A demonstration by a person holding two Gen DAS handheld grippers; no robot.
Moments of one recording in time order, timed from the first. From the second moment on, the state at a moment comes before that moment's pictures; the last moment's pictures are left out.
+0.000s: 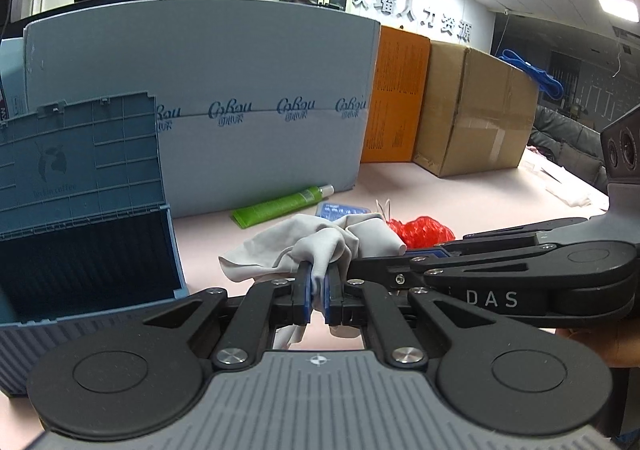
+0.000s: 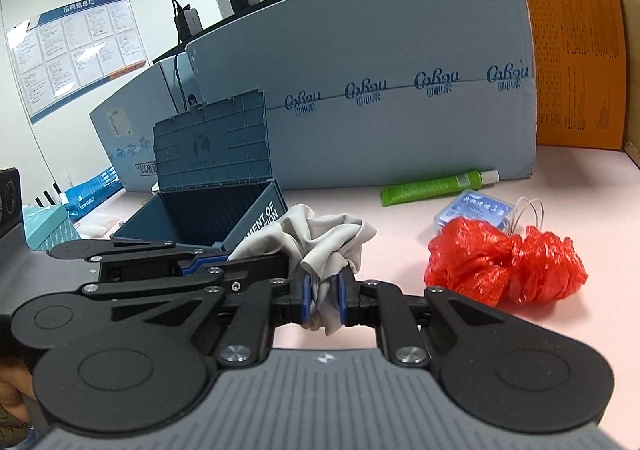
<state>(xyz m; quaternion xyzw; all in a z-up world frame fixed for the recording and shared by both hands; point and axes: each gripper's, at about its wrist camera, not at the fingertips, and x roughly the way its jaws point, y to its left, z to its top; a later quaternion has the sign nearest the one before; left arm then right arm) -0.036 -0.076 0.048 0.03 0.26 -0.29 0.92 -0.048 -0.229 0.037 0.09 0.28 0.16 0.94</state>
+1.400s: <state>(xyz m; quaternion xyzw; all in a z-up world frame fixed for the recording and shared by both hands) -0.024 -0.025 0.074 0.02 0.21 -0.26 0.94 -0.024 -0.181 0.065 0.08 0.23 0.18 0.95</state>
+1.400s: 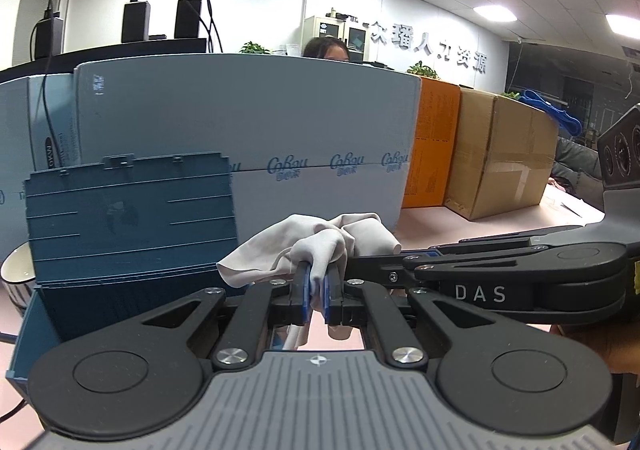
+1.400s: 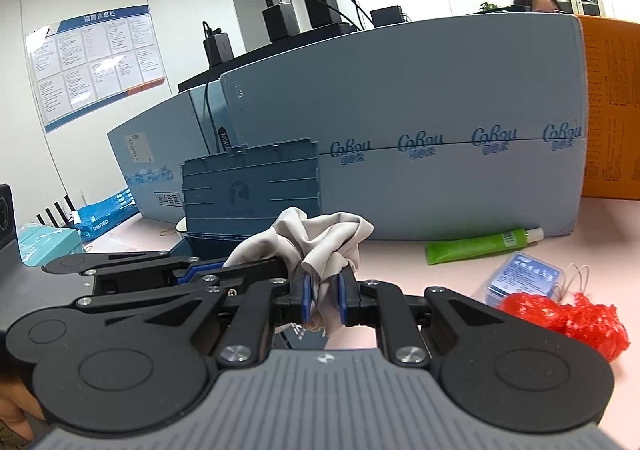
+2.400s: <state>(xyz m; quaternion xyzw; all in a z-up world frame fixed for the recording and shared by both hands) -0.020 0.051 0.071 0.01 0.20 -0.21 0.96 -0.003 -0.107 0.062 0.08 0.23 0.22 0.95</state>
